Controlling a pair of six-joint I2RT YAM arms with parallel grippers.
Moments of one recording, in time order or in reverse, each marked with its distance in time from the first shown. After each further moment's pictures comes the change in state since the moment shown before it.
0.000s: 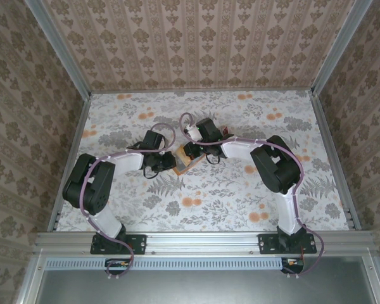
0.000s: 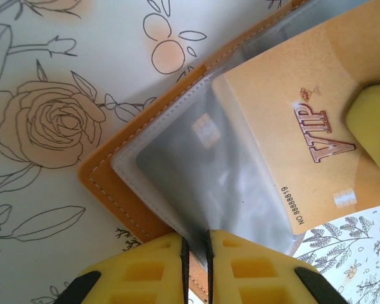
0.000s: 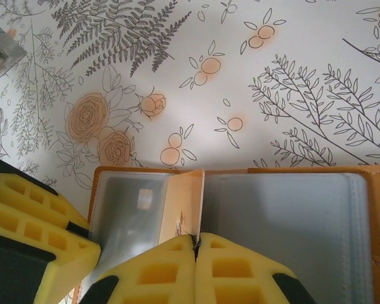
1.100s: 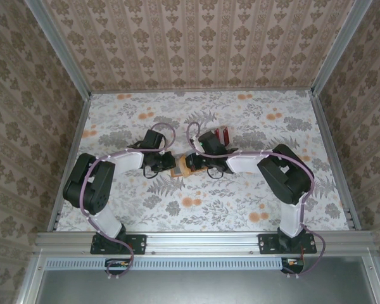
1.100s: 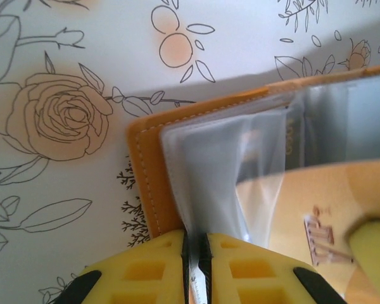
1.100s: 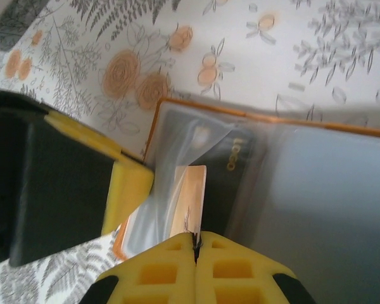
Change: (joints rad) left arm 0.001 0.005 0.021 -0.045 -0.006 0.002; right arm 0.079 -0.168 -0.282 0.137 0.031 0.312
